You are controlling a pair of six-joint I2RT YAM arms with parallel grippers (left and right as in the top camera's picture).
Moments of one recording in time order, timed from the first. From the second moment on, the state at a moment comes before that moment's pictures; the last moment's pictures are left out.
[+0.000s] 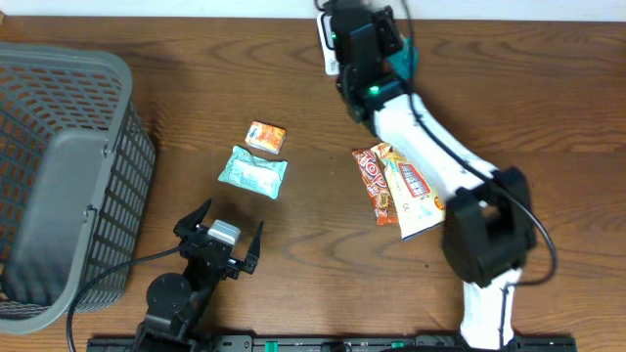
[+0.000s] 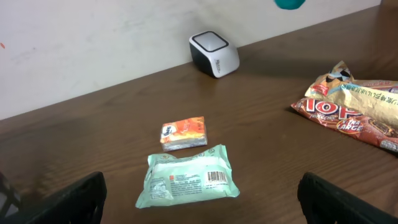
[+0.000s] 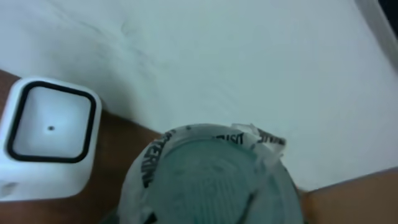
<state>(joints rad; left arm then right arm) -0.28 0.01 0.07 -0.23 0.10 0.16 0.50 2.12 1.75 0.01 0.77 -0.48</state>
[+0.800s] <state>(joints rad) -0.28 0.01 0.07 -0.23 0.10 0.16 0.54 2.69 2.29 0.32 0.80 -0.97</state>
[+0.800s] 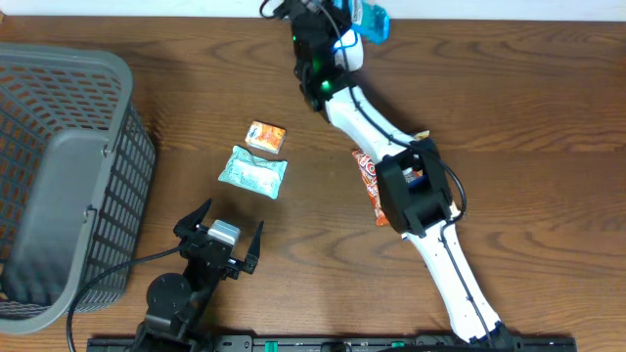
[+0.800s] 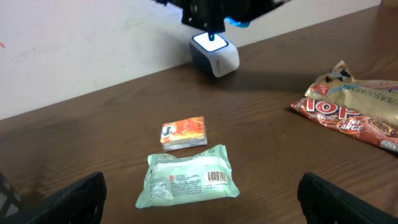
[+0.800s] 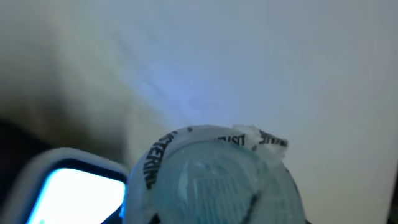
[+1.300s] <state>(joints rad) -0.28 0.01 0.07 -0.23 0.10 0.16 0.57 2.74 2.30 0.37 0.75 -0.98</state>
